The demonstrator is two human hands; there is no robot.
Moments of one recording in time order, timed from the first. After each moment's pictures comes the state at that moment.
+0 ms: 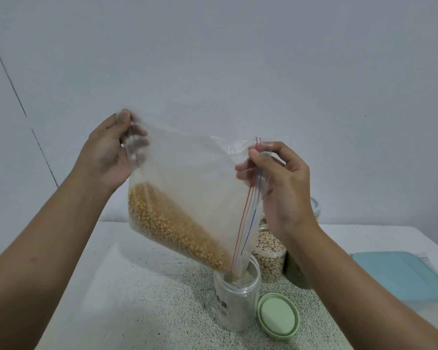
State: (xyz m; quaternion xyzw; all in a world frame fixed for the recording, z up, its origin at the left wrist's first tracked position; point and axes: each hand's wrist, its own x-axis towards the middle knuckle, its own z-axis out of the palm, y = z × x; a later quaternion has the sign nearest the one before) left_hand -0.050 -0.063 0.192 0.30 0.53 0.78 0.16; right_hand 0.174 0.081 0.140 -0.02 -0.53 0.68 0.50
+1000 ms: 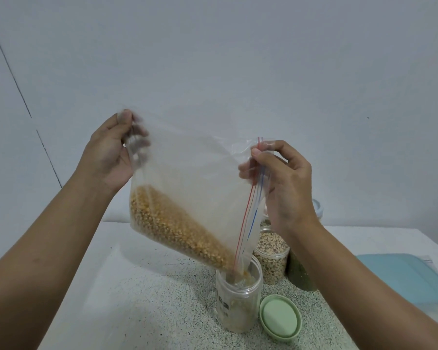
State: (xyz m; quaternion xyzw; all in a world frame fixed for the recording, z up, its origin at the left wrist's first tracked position) left_hand -0.048 -0.066 0.193 0.30 0.51 0.79 0.16; right_hand 0.171 0.082 0.145 -0.02 -0.53 0.68 0.51
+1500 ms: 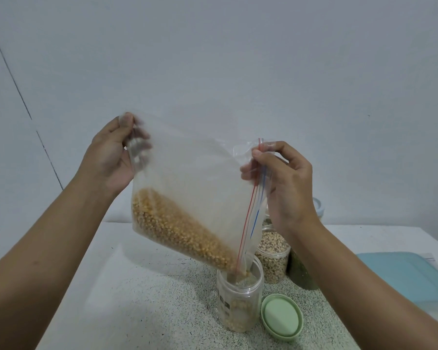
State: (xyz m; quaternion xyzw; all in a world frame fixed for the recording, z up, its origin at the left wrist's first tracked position) left_hand -0.049 -0.066 0.189 0.31 0.52 0.78 0.17; right_hand 0.170 0.087 0.141 -0.03 -0.53 0.68 0.51
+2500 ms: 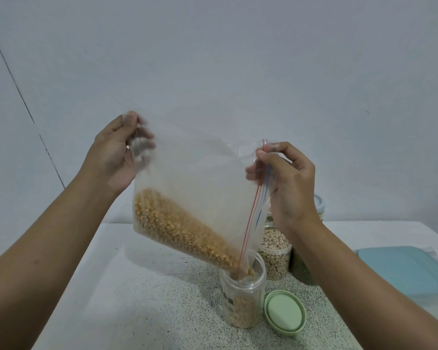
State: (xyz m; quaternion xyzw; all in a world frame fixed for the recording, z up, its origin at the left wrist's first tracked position) left_hand -0.043 -0.069 0.195 0.33 0.54 0.76 0.16; right_hand 0.173 0.083 0.139 -0.04 -0.51 0.68 0.53
